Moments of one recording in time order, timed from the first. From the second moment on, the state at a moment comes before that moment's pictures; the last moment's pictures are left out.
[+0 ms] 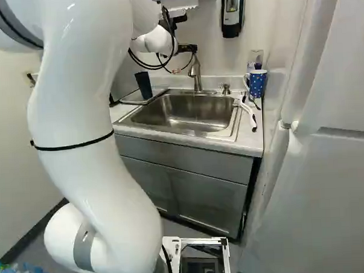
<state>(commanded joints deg) -5.9 -15.7 -77.8 4.1 13.0 -6.7</state>
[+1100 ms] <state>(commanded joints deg) -8.3 -10.7 -72.3 4.1 13.6 -6.7</state>
